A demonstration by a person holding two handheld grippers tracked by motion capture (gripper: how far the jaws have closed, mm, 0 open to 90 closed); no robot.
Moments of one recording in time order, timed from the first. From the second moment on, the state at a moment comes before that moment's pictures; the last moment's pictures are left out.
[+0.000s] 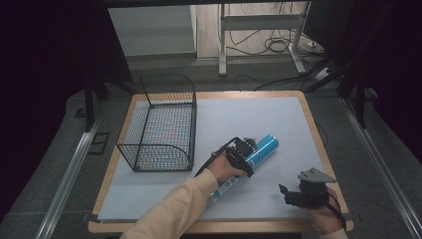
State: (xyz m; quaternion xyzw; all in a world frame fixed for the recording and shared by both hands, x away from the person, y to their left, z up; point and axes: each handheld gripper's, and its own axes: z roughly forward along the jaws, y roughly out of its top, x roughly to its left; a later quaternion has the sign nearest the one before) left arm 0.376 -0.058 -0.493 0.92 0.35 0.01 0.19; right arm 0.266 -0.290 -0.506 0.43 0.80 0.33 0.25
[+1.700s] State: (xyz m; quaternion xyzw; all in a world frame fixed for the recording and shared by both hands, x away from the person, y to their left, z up) left arm 0.371 -0.021 -0.410 0.91 0.32 0.05 0.26; right arm 0.266 -0.291 -0.505 0.43 0.80 0.34 0.26
